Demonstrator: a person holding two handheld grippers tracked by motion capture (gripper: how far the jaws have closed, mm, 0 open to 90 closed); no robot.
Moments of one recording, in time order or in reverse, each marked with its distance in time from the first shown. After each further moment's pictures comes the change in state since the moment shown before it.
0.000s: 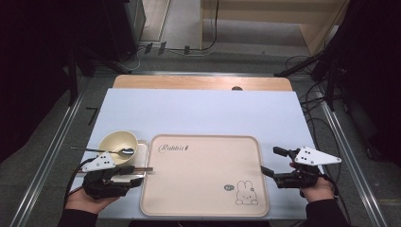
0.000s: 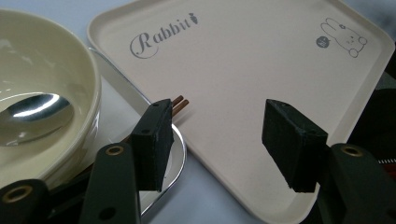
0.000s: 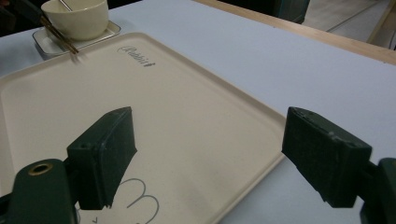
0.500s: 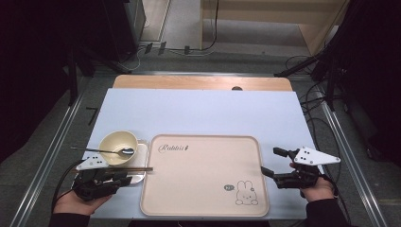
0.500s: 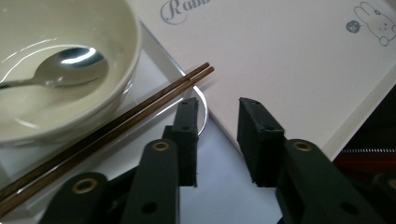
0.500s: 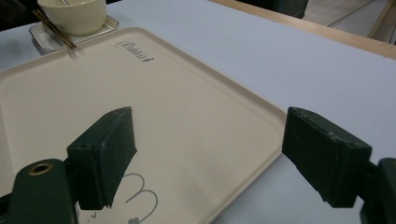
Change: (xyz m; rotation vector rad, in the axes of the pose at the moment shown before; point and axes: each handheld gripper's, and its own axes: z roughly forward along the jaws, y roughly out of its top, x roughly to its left) left arm 0.005 -0.003 -0.019 0.101 0.091 -0.111; right arm -0.001 -0.002 0.000 0.016 -0.002 0.004
